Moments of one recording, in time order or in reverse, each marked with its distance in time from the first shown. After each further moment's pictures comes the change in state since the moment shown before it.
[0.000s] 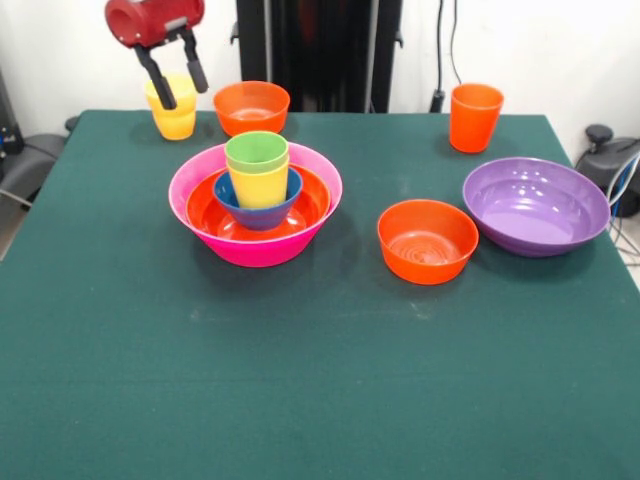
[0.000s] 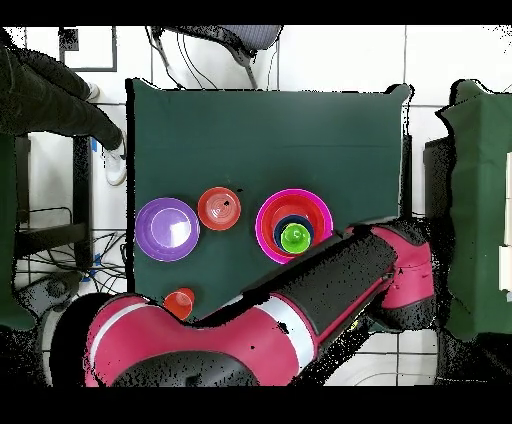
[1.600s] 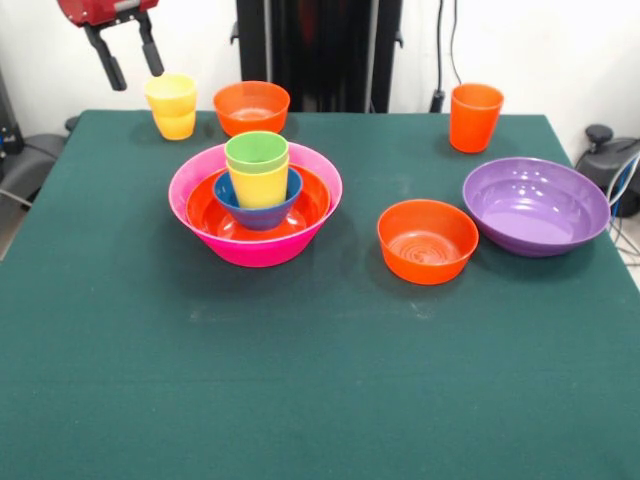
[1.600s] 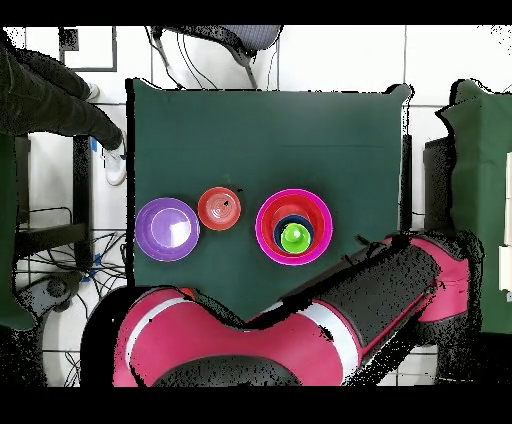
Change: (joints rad) arm -0.091 -0.019 -0.002 -0.011 -0.018 -0.004 0.000
